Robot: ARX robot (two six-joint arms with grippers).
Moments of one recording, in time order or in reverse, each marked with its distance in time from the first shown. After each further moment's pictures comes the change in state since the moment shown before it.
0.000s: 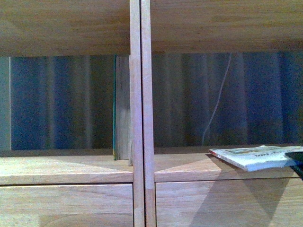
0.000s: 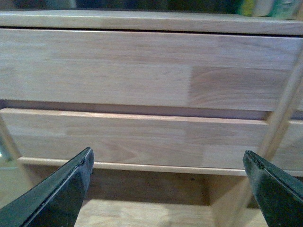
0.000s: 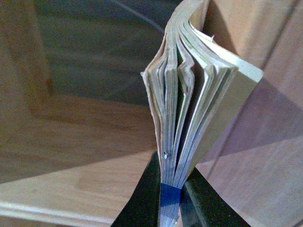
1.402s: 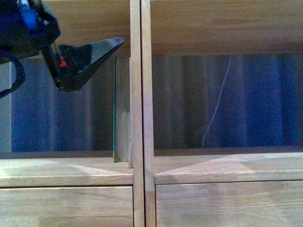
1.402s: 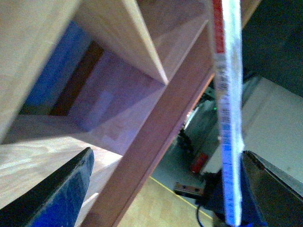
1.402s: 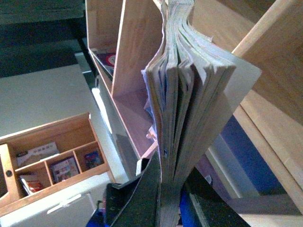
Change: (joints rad) left arm -0.249 1.409 1.026 1.058 0.763 -1.066; right arm 0.248 -0.248 0.035 0.411 -0.274 -0.458
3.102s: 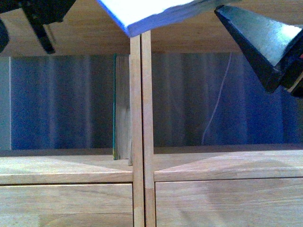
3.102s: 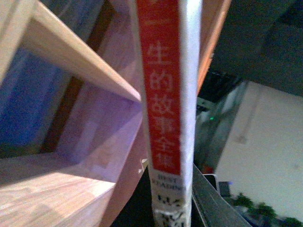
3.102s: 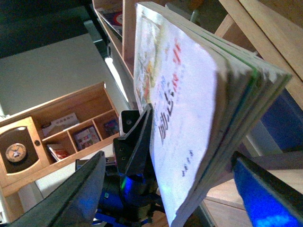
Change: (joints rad) left arm -0.006 -0.111 -0.077 0.076 -0.101 0.101; right arm 0.075 0.043 -0.033 0.002 -0.122 0.016
